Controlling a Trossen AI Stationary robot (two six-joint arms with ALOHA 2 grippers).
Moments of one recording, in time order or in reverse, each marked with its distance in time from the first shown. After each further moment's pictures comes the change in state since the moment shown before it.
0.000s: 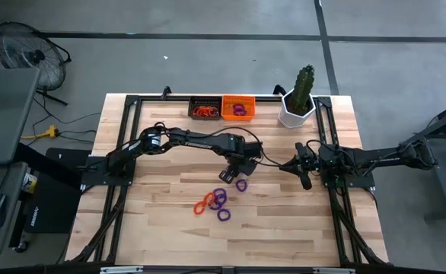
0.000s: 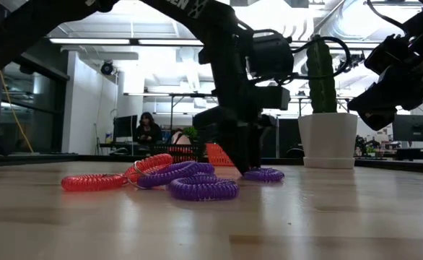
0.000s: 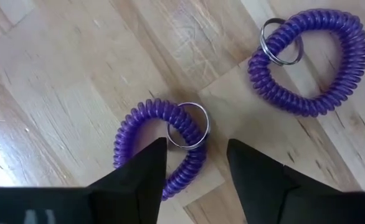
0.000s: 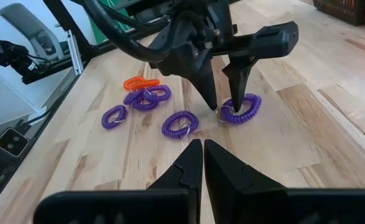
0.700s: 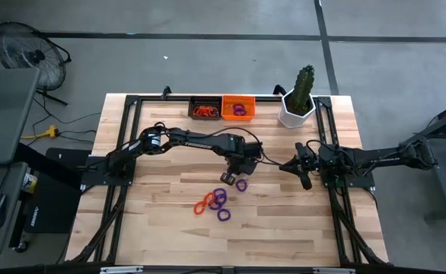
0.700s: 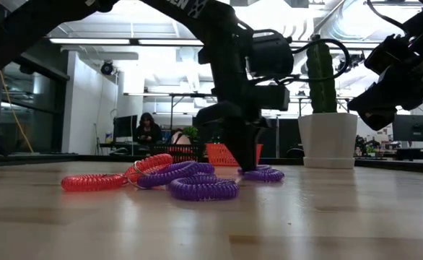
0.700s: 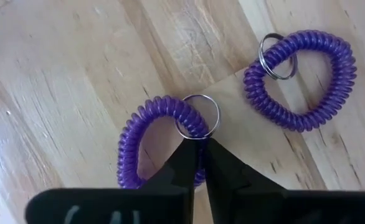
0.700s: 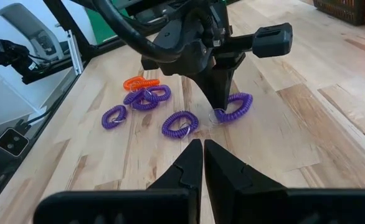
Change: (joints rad) left arm 0.001 0.001 -0.001 -0.004 0.017 -0.137; right arm 0.000 0.000 0.000 0.000 0.000 0.000
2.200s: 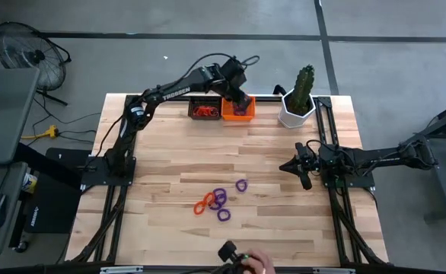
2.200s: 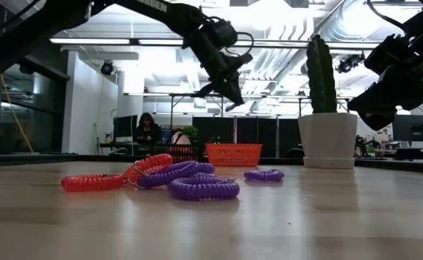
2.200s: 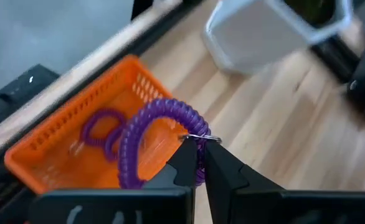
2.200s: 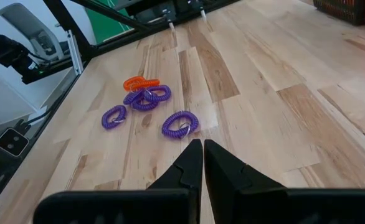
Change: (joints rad) left arm 0.457 -0.140 0.243 0.049 0.062 -0.872; right arm 0.000 0.000 0.000 0.000 0.000 0.000
